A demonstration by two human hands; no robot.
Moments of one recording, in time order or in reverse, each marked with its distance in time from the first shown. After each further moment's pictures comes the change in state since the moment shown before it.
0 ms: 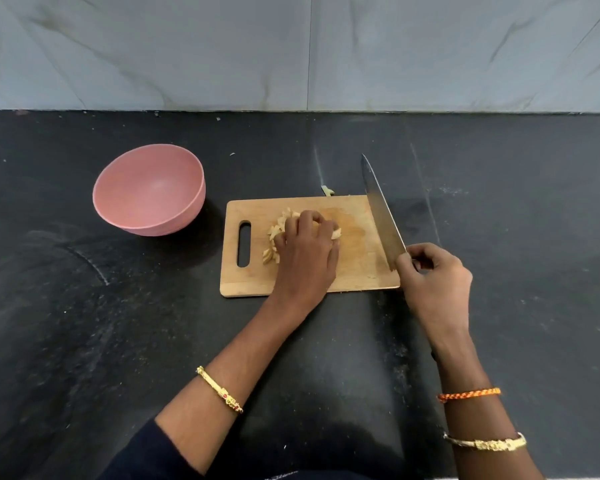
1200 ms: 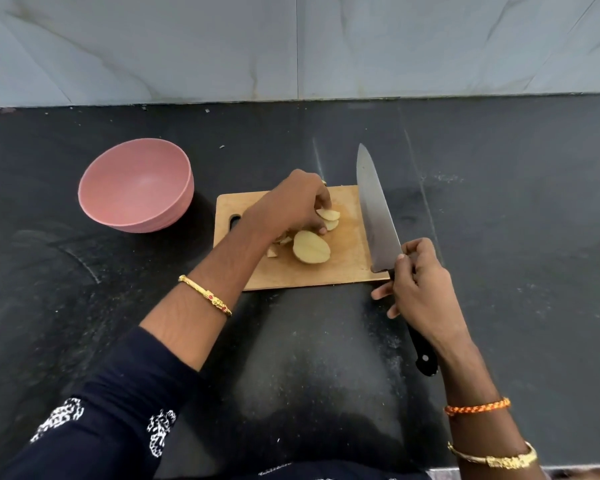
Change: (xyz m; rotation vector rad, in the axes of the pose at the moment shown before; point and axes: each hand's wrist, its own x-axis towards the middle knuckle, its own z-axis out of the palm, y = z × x) left_hand 0.087 -0.002 -0.035 -0.044 -0.606 -0.031; right_hand -0.016 0.000 -0.014 0.100 -0.315 0.083
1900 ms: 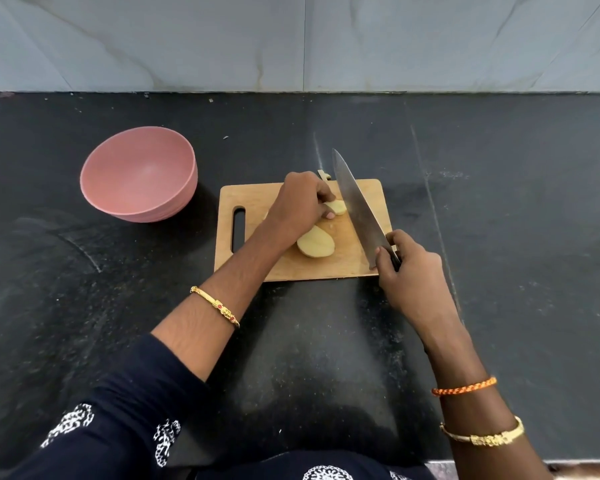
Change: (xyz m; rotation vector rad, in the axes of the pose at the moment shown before) left_hand -0.004 -0.002 0.023 -0.212 0.278 -0.055; right_hand 0.010 -0.009 0.013 -0.341 0.018 -0.130
